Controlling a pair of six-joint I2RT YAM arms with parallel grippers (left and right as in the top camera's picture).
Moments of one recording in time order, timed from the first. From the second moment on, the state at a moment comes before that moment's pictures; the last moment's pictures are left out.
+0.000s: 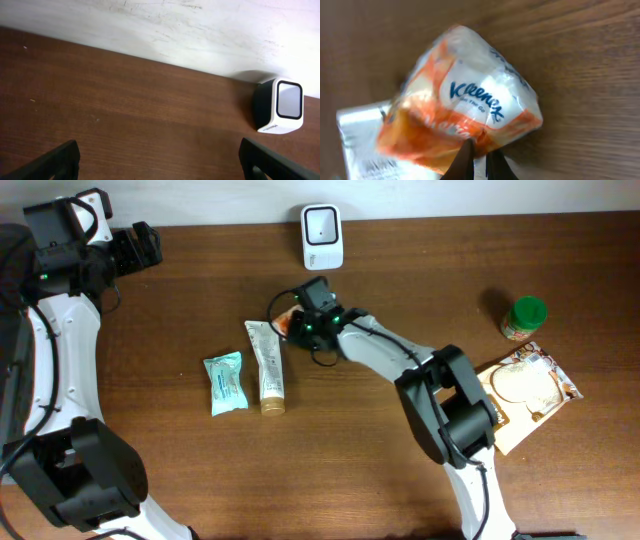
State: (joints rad) left arm 0.25 1.88 1.75 -0.55 0.27 -0.09; right arm 0.54 2.29 1.64 -0.38 -0.19 0.77
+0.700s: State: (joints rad) left arm 0.25 1.88 1.75 -0.55 0.27 -0.09; right arm 0.41 2.10 1.63 -0.70 -0.37 0.45
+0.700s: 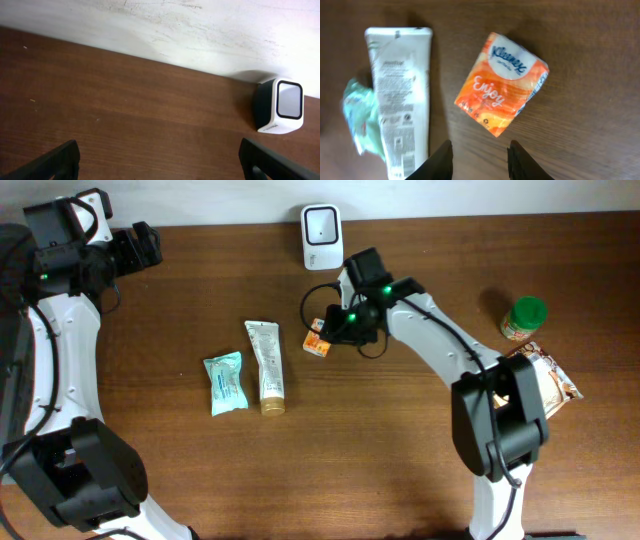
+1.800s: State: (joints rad) left arm 0.25 1.88 1.75 -0.55 0.27 -0.09; right arm 0.48 2.20 1.79 -1.04 -0.14 0.43
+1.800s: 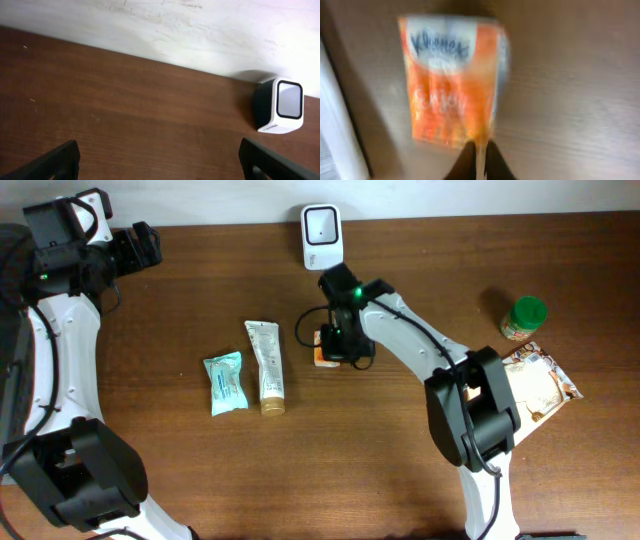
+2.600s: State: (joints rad) left arm 0.25 1.88 1.75 -0.55 0.27 -0.09; right arm 0.70 2.26 1.89 -1.02 0.30 0.23
